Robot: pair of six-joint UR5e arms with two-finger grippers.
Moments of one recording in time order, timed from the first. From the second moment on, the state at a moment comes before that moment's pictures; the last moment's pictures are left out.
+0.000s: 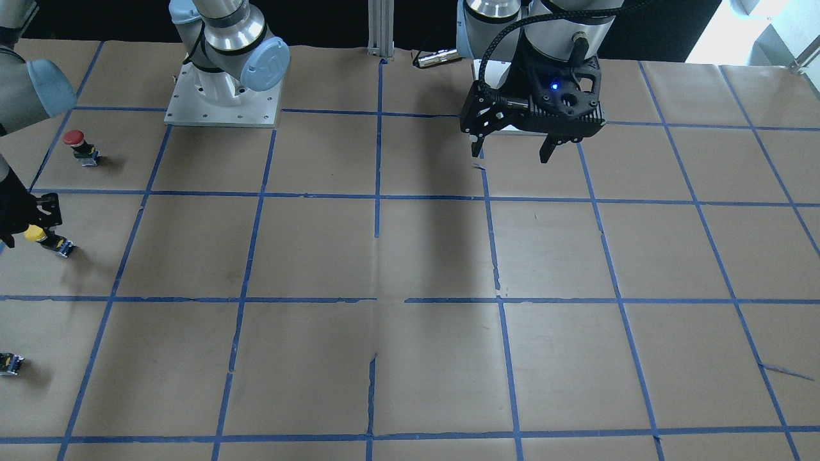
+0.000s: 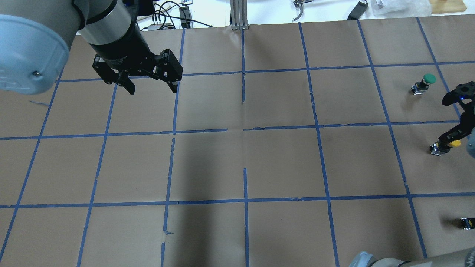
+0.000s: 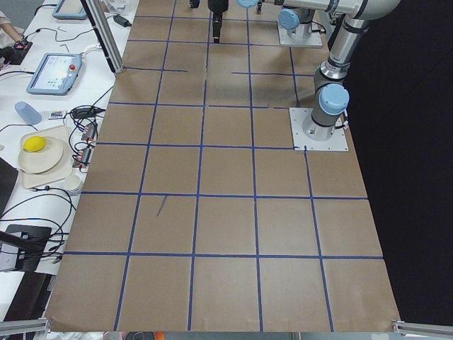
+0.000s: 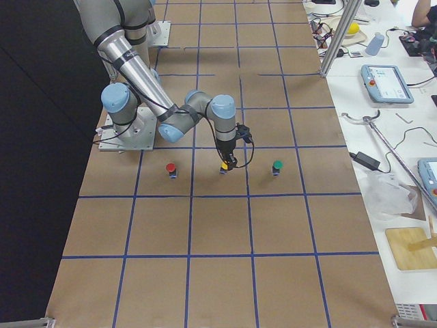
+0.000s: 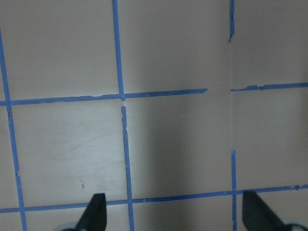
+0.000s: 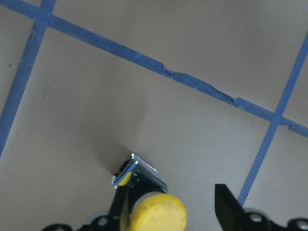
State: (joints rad) left arm -1.68 -1.58 -1.53 -1.57 1.52 -0.06; right arm 0.88 -1.37 2.12 -2.51 -1.66 -1.09
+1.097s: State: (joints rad) left arm -1.68 -1.57 -1.53 -1.58 1.52 -0.06; right arm 1.15 -1.60 1.93 -1.84 -1.51 -0.49
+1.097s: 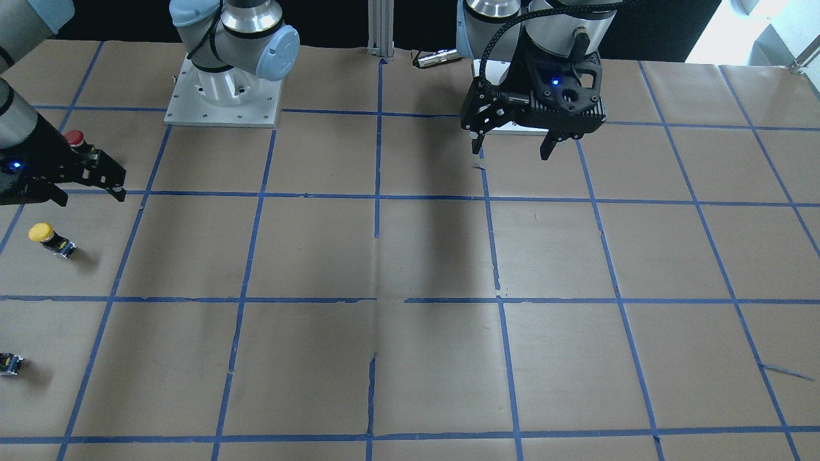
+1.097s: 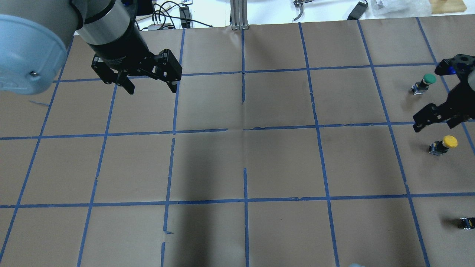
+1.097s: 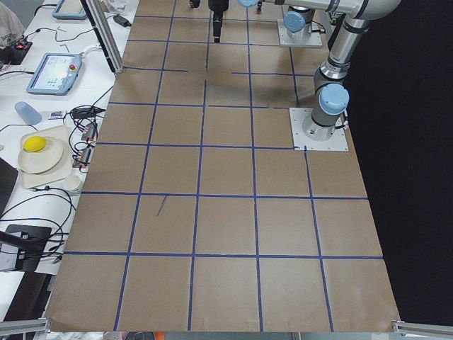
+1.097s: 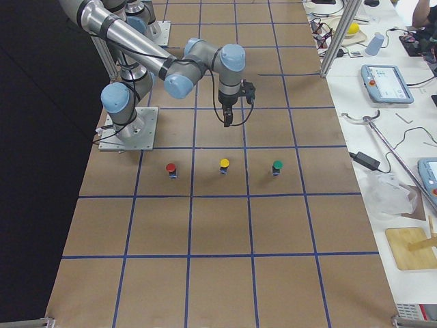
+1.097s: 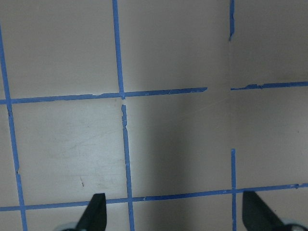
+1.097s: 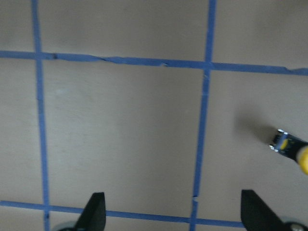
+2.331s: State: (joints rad) left arm -1.67 -1.56 -1.55 -1.59 1.53 -0.04; right arm 1.60 -1.62 1.72 -1.63 -1.56 0.10
